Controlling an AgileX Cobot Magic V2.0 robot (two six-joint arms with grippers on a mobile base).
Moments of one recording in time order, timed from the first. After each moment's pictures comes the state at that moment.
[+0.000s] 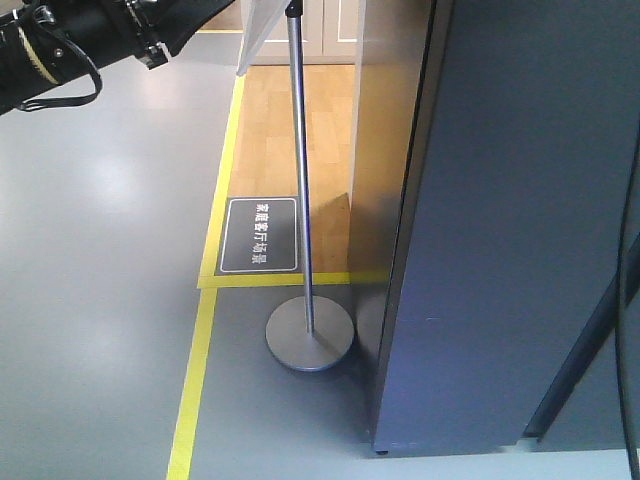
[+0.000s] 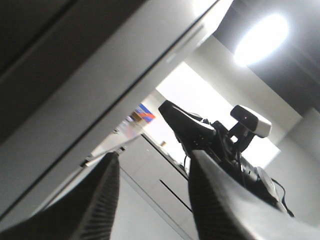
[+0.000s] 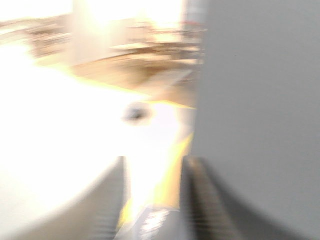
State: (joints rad) left arm -0.09 1.74 -1.49 1.20 -1.17 -2.15; right arm 0.00 1.44 -1.58 1.06 0.57 -1.17
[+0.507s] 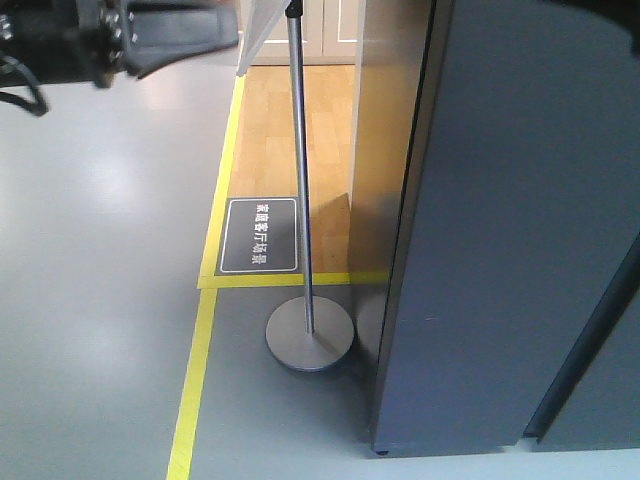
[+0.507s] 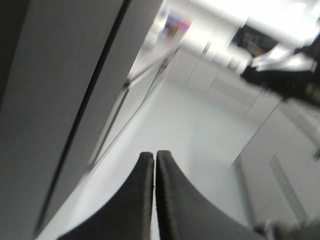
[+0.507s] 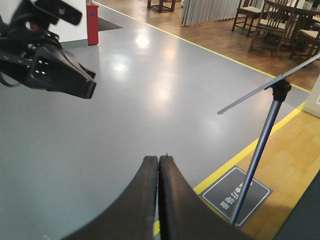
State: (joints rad) left arm -0.09 1.54 -1.49 1.69 -1.22 -2.15; right arm -0.01 1.14 -1.44 0.97 1.00 -1.02
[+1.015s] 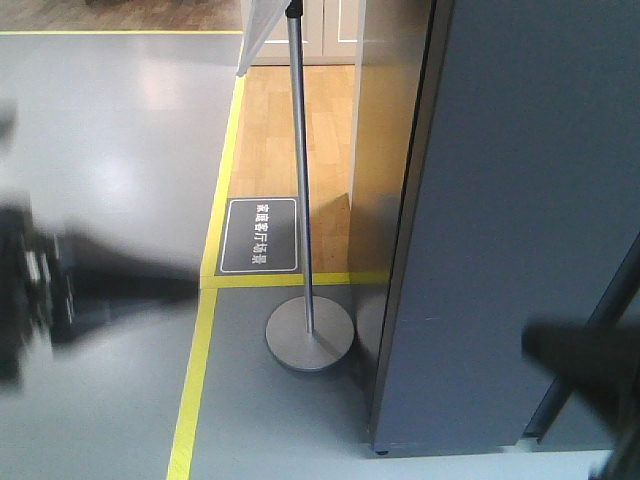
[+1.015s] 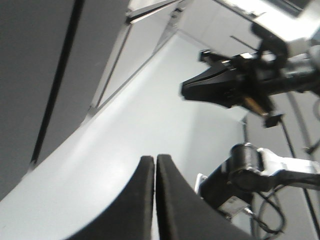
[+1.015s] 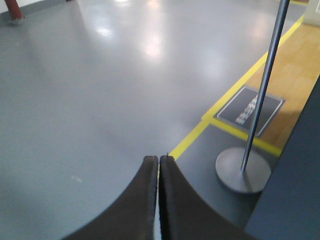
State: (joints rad) left arm -0.10 1.06 -0.79 1.78 -1.15 -2.05; right arm -0.01 0.62 -0.55 0.98 0.82 -1.10
